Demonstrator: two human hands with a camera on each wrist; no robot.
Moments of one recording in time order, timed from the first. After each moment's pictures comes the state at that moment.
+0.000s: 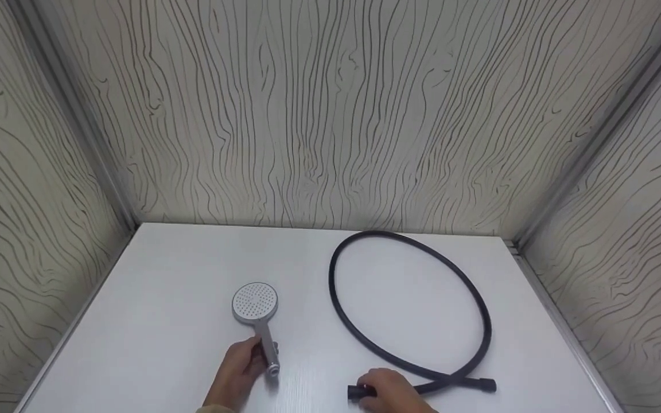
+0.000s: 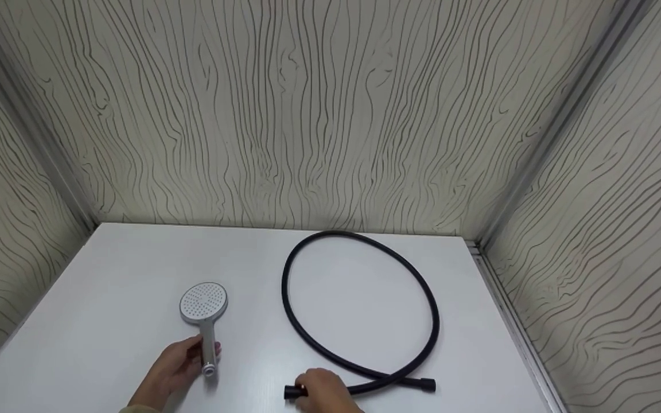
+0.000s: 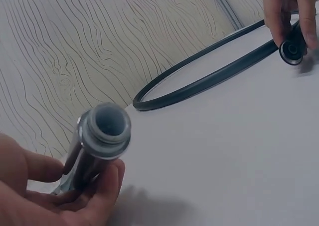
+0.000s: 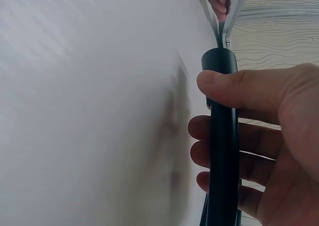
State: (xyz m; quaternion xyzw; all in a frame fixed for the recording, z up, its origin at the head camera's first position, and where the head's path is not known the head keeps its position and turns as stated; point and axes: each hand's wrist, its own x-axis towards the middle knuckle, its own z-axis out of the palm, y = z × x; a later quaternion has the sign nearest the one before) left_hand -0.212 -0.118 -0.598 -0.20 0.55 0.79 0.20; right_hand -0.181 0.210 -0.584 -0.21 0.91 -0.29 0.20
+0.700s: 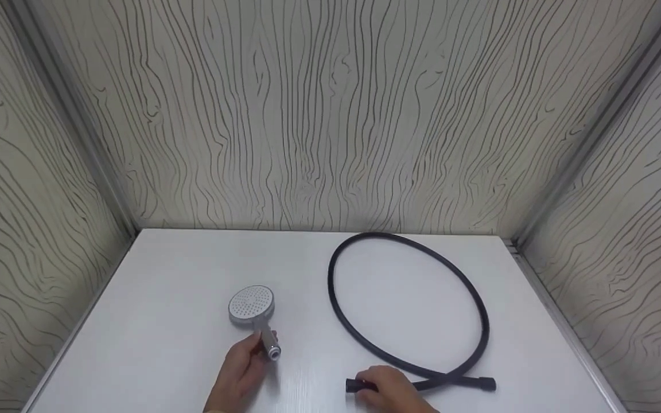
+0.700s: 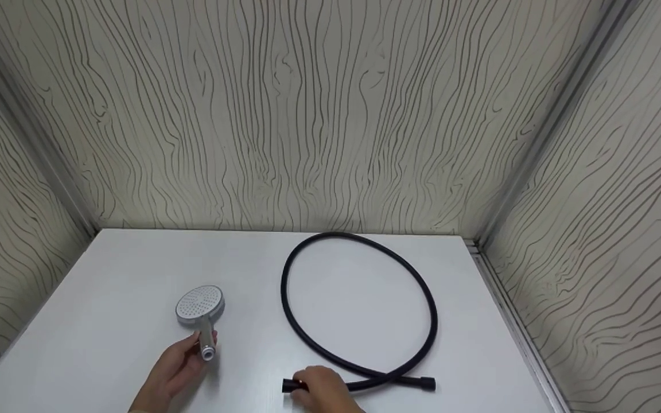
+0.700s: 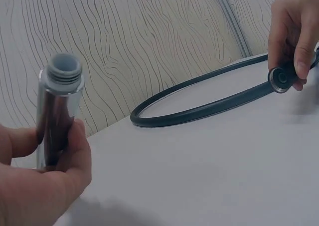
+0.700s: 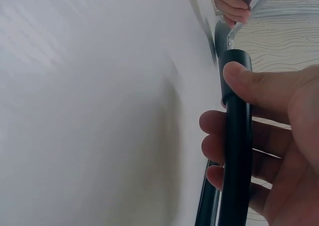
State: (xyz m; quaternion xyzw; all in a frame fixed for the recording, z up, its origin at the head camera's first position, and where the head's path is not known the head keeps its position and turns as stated) left_hand -0.206 -0.110 -0.593 -0.16 0.33 0.91 0.17; right_hand -0.180 0.211 -0.581 -0.25 0.91 -0.30 0.13
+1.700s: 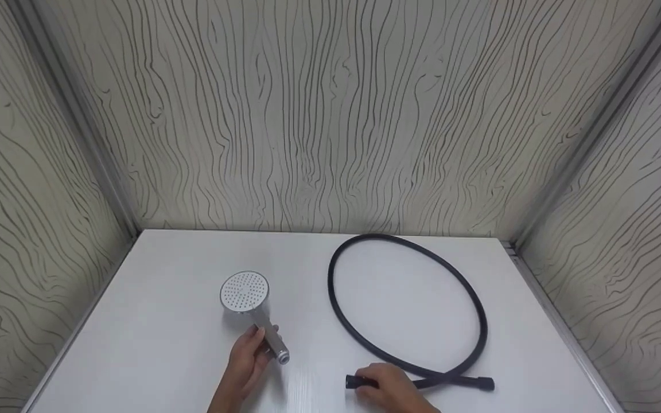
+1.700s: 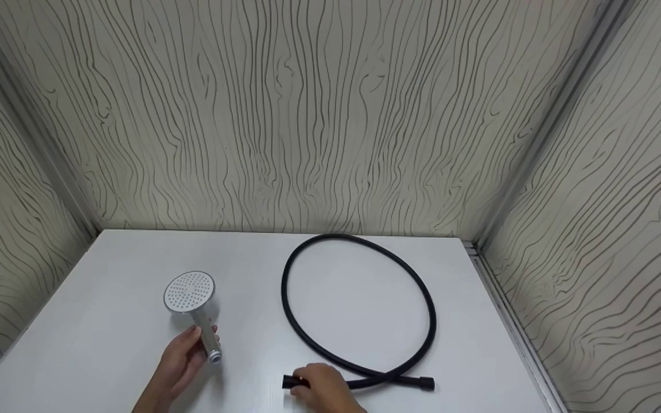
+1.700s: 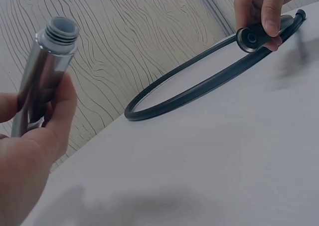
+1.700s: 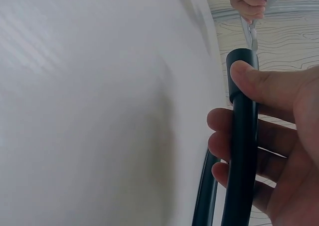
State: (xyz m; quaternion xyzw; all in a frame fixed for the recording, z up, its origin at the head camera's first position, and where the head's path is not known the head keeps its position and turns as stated) left_hand -0.204 -0.102 -0.584 -0.05 0.52 0.84 0.15; right_hand -0.181 0.216 -0.584 -0.30 0.89 -0.33 0.06
